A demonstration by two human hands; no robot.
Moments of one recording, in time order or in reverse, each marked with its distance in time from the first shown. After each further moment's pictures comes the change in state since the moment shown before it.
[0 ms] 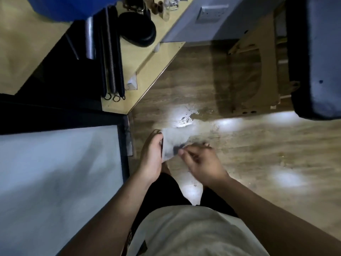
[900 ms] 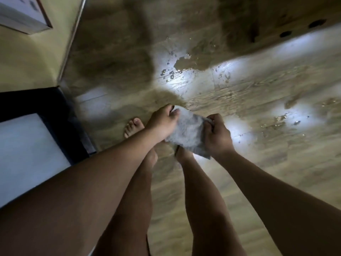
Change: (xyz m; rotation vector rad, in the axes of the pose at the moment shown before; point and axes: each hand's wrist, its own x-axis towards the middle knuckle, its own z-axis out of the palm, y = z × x) left_hand 0.373 -0.271 0.027 1.218 -0.257 -0.020; right_hand 0.126 0.415 0.144 0.109 0.294 0.696
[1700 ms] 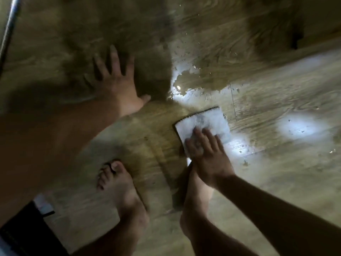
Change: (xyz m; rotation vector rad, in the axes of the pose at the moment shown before) left_hand 0.254 -0.042 -0.065 0.923 0.378 0.049; right_hand 0.182 0.108 0.112 -0.855 -0.153 -0.658
